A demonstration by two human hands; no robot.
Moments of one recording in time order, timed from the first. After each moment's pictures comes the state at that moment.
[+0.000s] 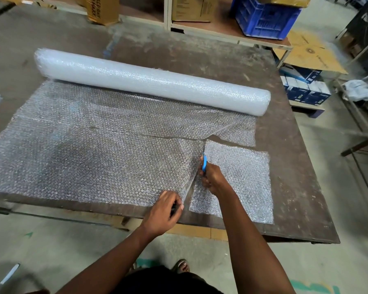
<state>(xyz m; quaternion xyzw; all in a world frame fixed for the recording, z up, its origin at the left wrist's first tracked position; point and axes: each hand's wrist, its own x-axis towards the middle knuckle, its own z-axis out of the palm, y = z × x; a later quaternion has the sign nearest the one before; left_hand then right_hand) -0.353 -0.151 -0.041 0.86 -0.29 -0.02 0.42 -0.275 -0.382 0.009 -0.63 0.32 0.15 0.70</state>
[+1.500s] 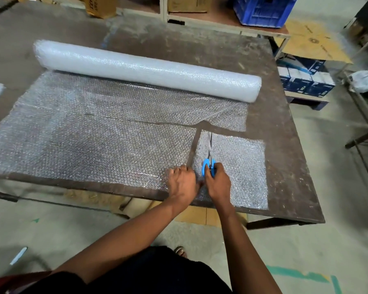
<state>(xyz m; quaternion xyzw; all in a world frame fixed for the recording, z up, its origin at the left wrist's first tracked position) -0.364 -0.283 0.013 0.99 -0.11 -0.04 0.07 -0.385 -0.411 -0.008 -0.90 0.22 -0.07 0.36</state>
